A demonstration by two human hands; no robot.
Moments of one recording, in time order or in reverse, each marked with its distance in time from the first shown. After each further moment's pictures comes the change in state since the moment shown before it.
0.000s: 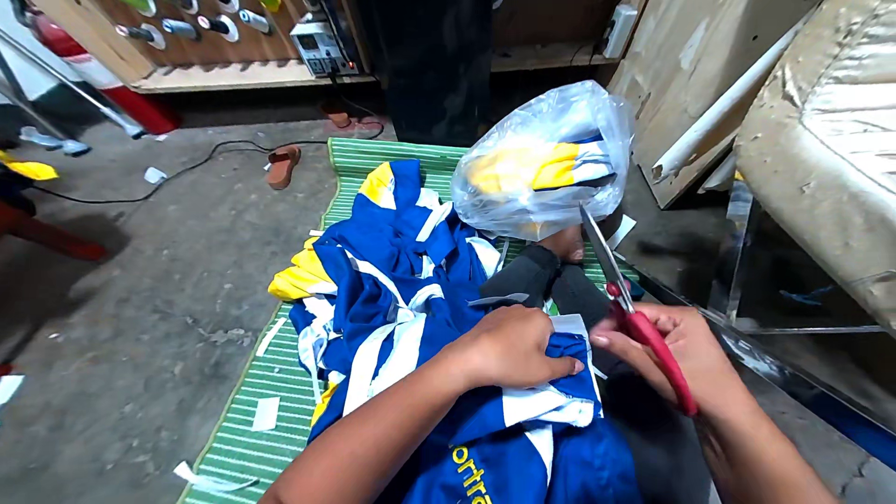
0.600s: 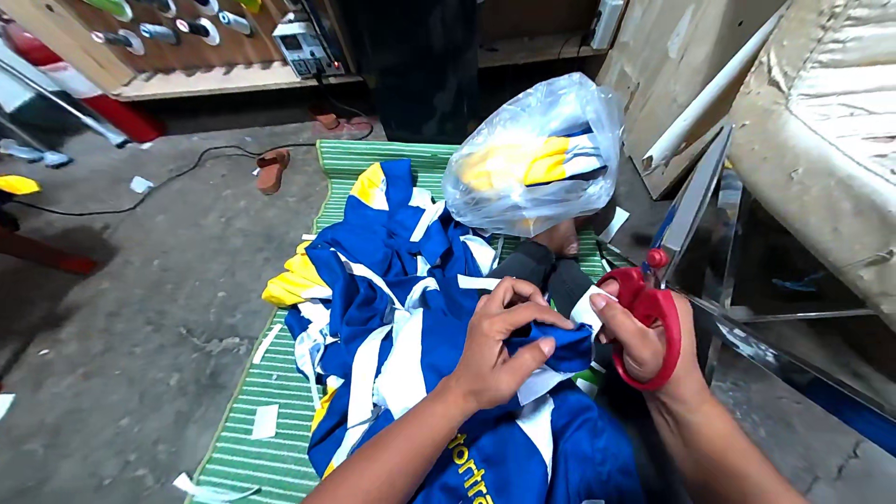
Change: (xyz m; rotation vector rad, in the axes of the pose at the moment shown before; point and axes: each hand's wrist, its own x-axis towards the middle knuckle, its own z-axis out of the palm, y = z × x) left_hand 0.006 -0.044 0.059 -0.383 0.812 0.483; right_hand 0.010 0.010 0.031 0.264 0.284 -0.088
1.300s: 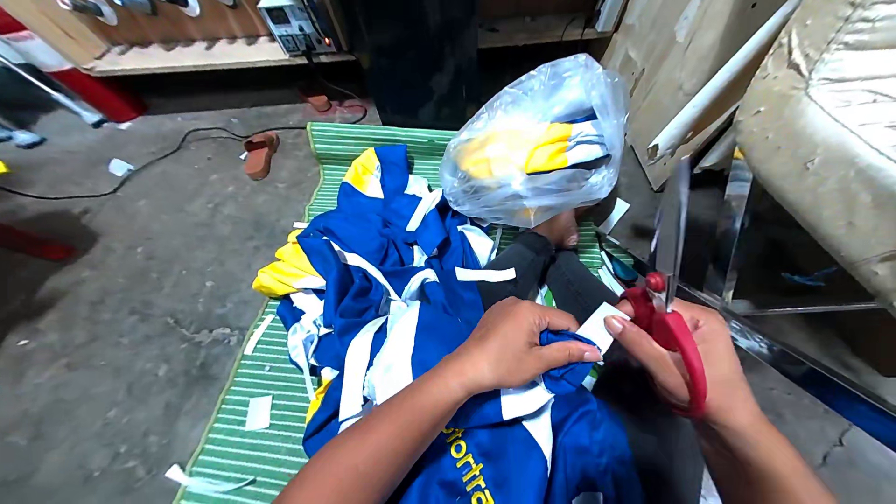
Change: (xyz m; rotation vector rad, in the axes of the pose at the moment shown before) left_hand 0.027 0.018 -0.008 0.057 -0.494 -0.232; right_hand -0.016 -0.016 -0.029 -0.148 -0.160 0.024
